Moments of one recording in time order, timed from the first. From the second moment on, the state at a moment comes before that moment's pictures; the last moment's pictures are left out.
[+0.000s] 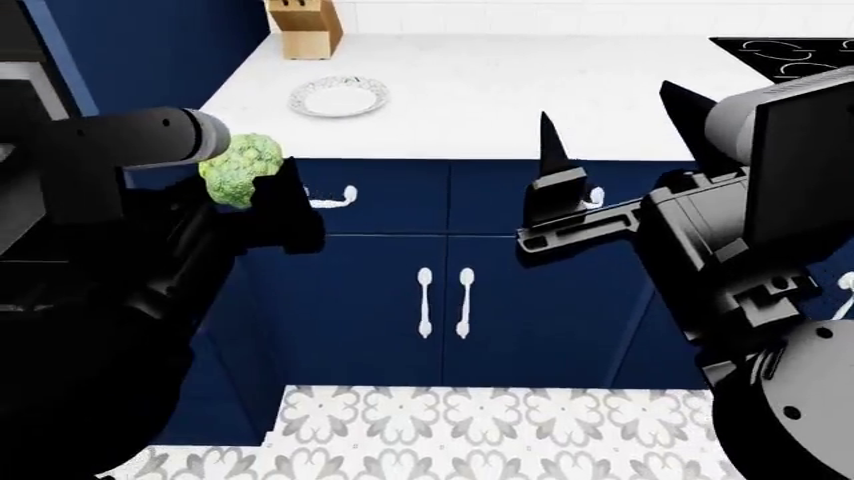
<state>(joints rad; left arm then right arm) -0.81 -0.19 -0.28 0.68 -1.31 -1.49 -0.89 0.93 0.34 0.15 -0.90 1.21 1.51 0.68</state>
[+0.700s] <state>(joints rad) -0.82 -0.25 -0.23 0.66 -1.35 -1.43 -0.94 0.91 0.41 0.11 -0.89 1.27 1.42 0.73</state>
